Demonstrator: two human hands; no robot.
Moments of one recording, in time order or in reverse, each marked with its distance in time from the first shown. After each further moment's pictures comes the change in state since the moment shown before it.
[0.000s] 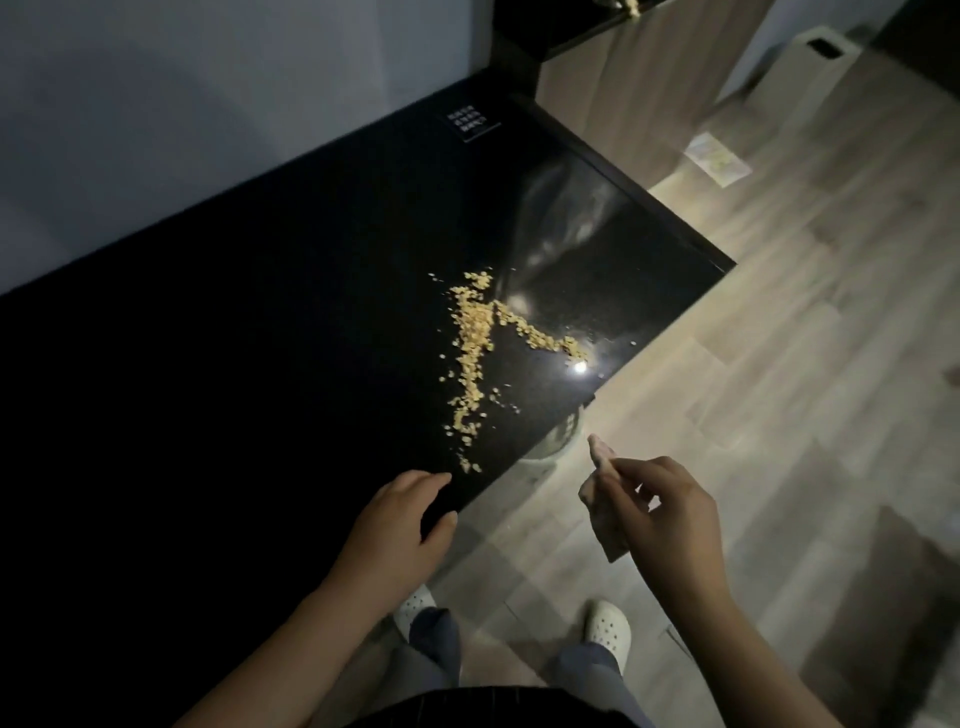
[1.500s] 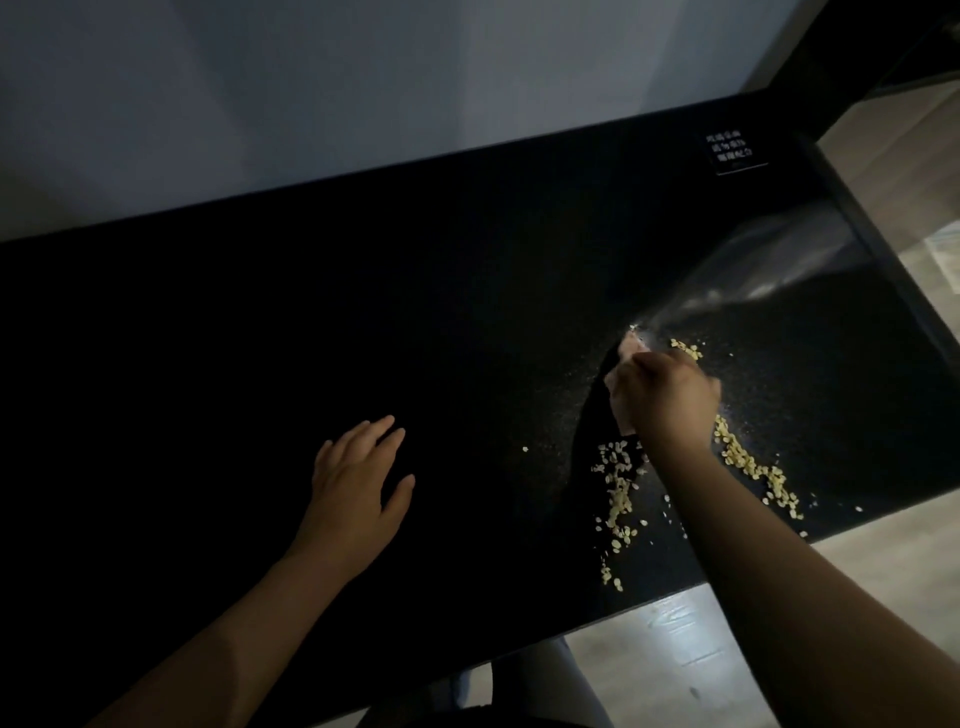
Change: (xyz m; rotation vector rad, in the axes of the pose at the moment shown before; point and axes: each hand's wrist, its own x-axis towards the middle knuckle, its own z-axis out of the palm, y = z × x) left_hand 0.021 -0.143 -0.083 0.074 0.240 -0.382; right_hand 0.215 -0.116 0.190 -0.317 -0.121 -0.293
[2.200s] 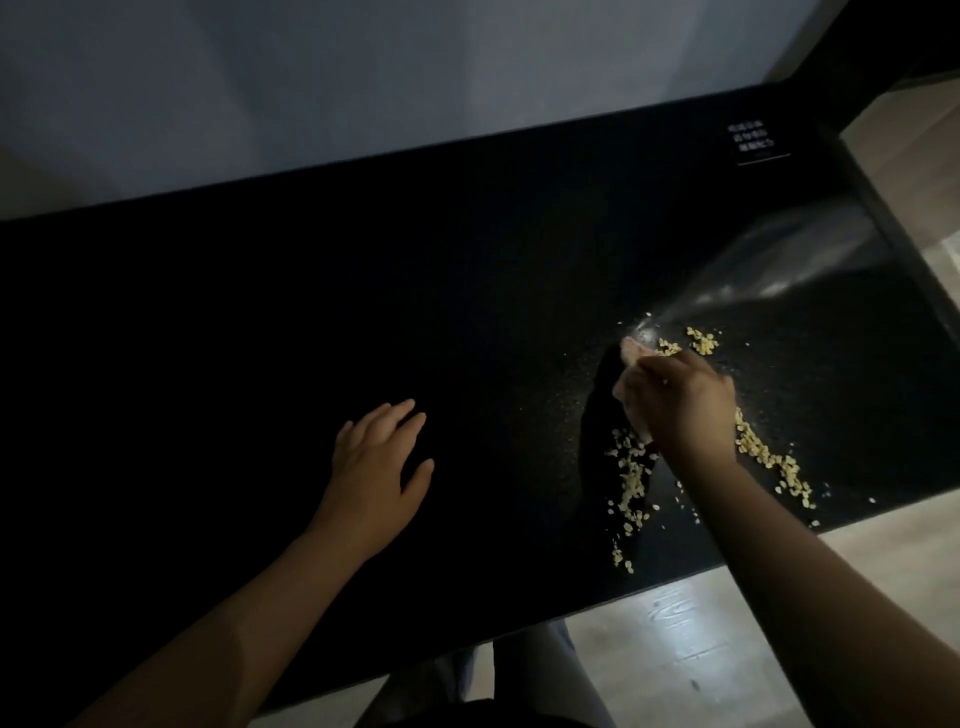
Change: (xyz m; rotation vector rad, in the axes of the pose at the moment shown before) left_hand -0.006 0.001 0.003 0.004 0.007 0.022; right_hand -0.025 -0.001 -0.017 -0.012 -0.043 -0.177
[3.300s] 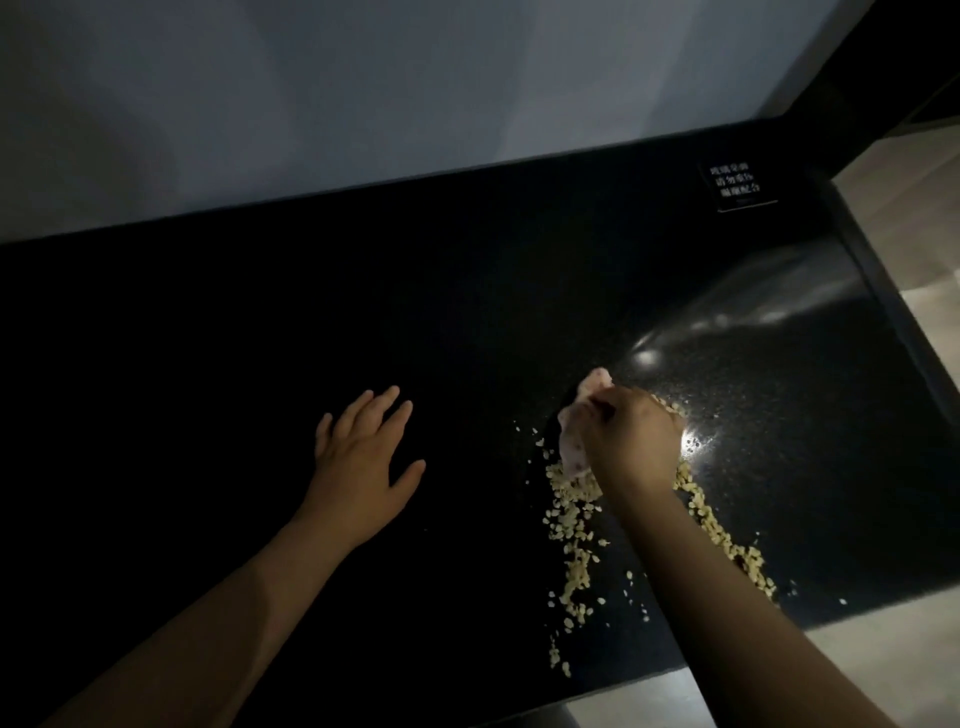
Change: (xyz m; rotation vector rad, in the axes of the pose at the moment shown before) left_hand 0.092 0.047 -0.001 0.143 -0.061 -0.087; right_hand 0.059 0.000 0.013 0.074 -0.062 0.127
